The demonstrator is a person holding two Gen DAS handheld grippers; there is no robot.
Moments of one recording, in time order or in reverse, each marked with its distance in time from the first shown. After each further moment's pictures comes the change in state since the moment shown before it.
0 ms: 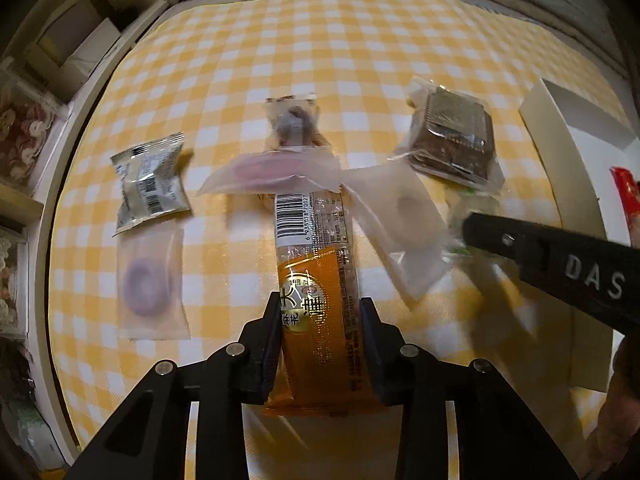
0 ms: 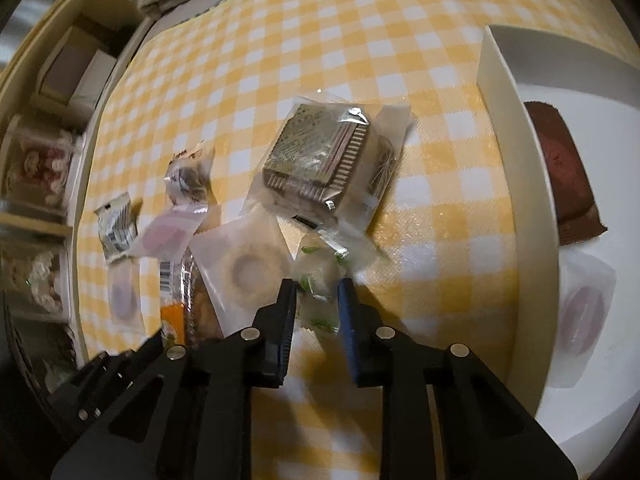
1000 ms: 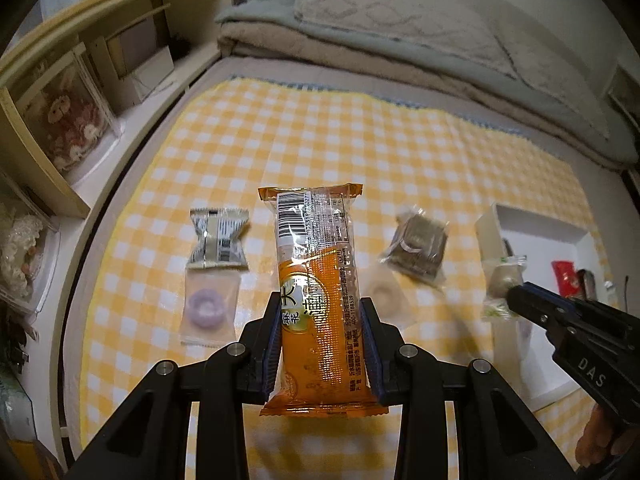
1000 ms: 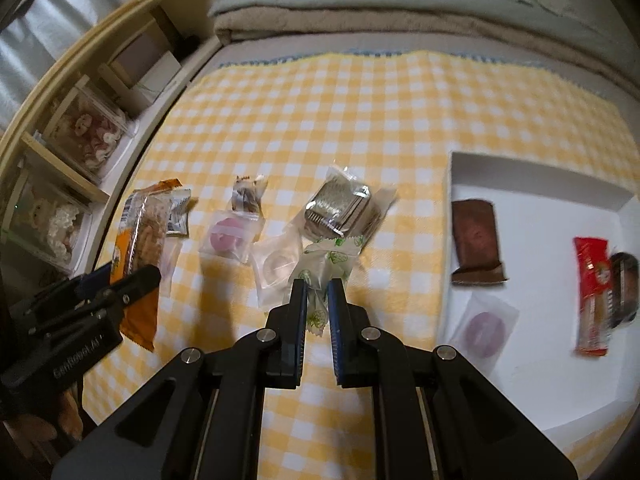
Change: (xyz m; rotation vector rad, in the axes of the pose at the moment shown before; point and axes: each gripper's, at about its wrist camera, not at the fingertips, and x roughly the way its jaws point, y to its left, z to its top) left arm -0.140 0.039 -0.030 -0.174 -0.266 -0.097; right arm -0.108 0.021 -0.032 -0.260 -0.234 -0.056
